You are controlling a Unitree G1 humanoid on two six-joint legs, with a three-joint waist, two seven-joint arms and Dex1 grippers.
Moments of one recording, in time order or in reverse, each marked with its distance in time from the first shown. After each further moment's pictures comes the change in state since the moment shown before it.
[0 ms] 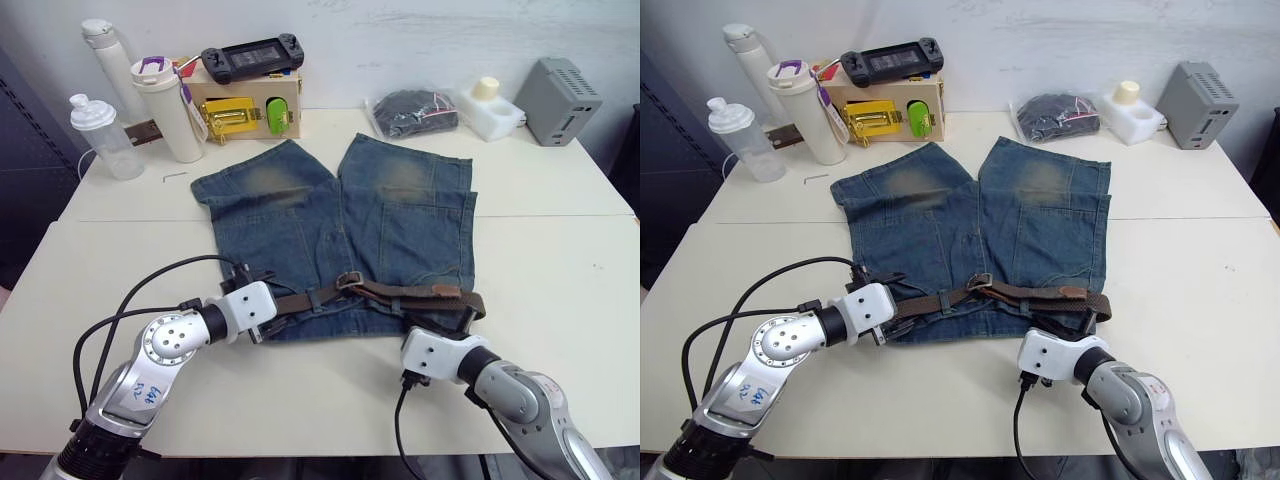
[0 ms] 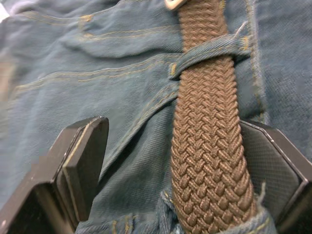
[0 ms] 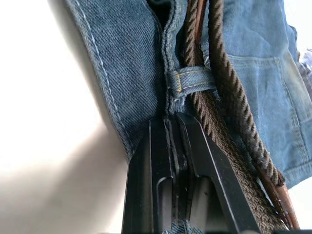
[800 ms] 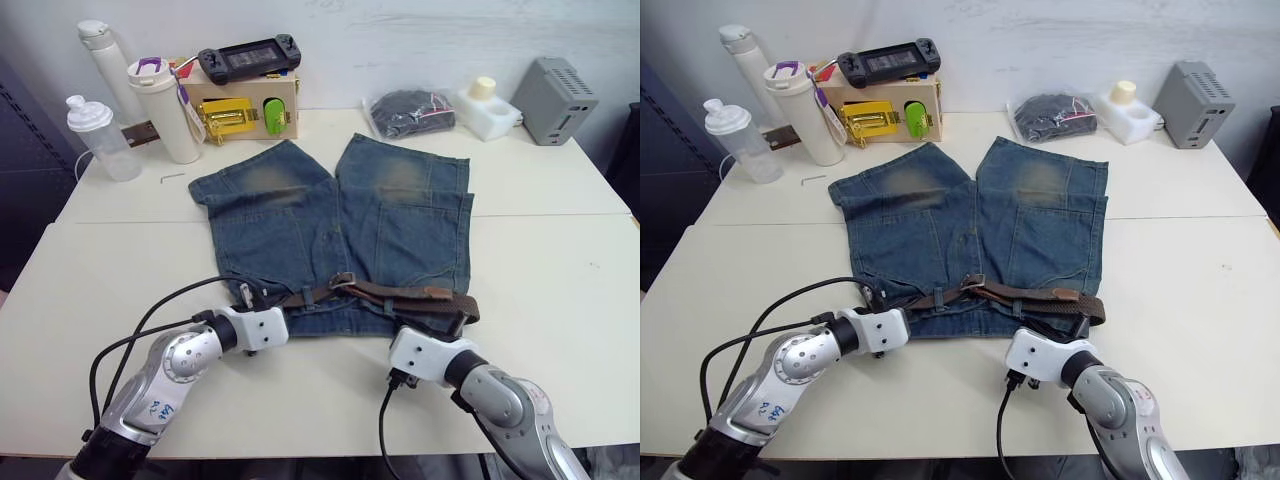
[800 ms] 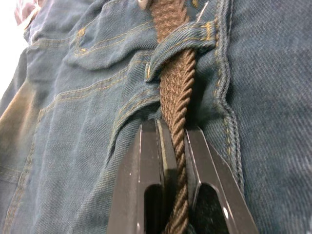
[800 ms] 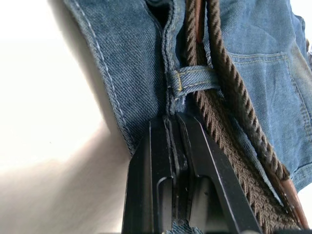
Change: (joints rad) left arm 0.060 -0.027 -0.041 0.104 0.253 -0.238 0.109; right arm 0.000 0.076 0.077 -0.059 -0.055 0.134 0.003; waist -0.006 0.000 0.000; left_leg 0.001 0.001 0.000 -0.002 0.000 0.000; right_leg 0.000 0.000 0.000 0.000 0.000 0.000
